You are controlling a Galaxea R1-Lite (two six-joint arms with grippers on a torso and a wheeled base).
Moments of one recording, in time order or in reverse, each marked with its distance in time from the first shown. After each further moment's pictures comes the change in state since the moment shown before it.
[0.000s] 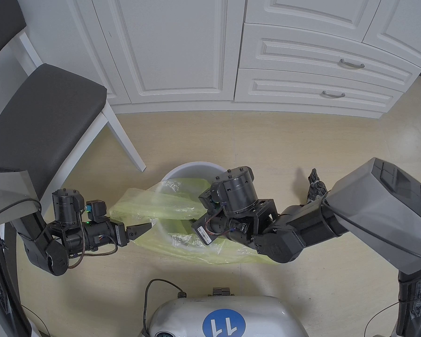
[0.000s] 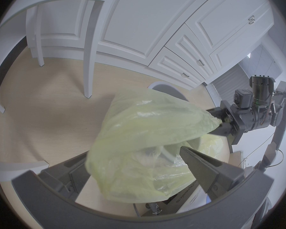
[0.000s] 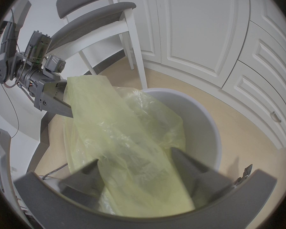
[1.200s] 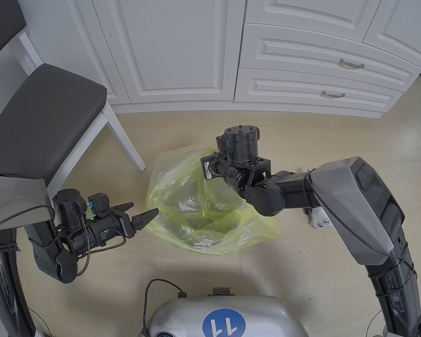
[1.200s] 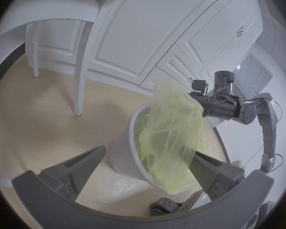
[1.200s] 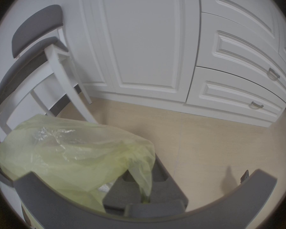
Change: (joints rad) left arm -0.045 0.080 0.024 -0.343 0.007 -0.124; right arm -0.143 0.240 -0.553 -0.003 -0.121 0.138
